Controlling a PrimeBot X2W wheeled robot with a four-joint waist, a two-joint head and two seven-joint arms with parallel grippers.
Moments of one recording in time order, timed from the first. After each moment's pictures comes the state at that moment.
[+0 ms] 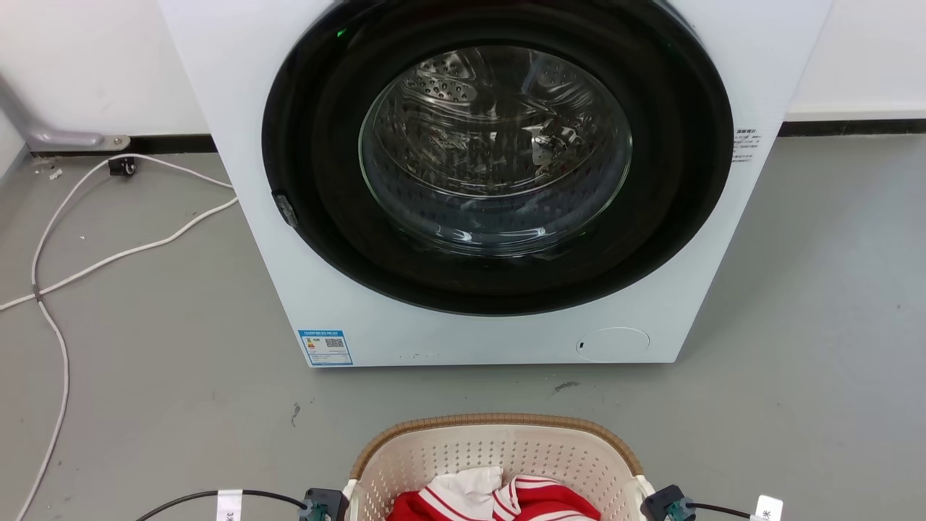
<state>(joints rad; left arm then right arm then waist) -0.36 0.04 -0.38 1.29 -0.34 -0.13 -0.10 -0.35 -0.04 0.48 1.28 0.14 0.13 -0.07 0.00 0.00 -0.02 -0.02</state>
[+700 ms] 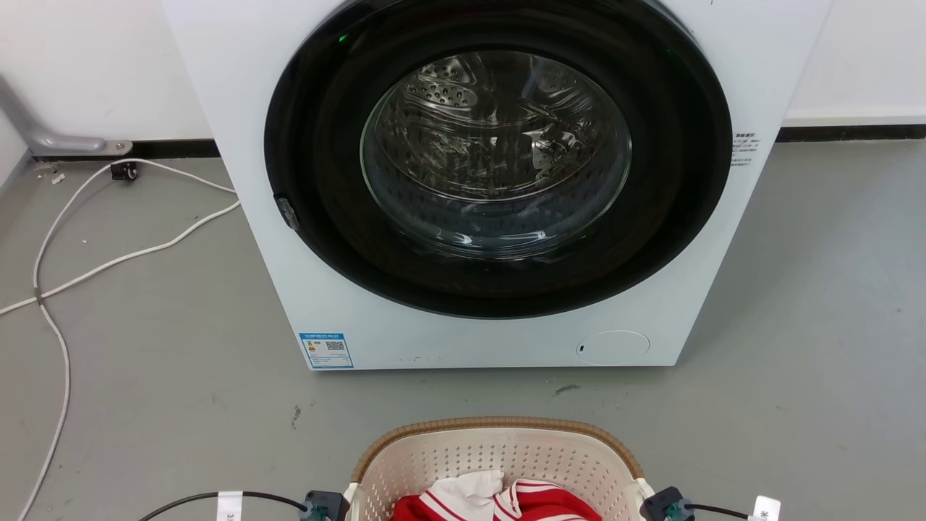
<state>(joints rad) -0.36 0.05 -0.47 1.29 -0.43 -0.13 -0.09 -0.35 -0.04 0.51 1.28 0.15 0.13 -0.05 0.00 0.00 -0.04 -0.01</state>
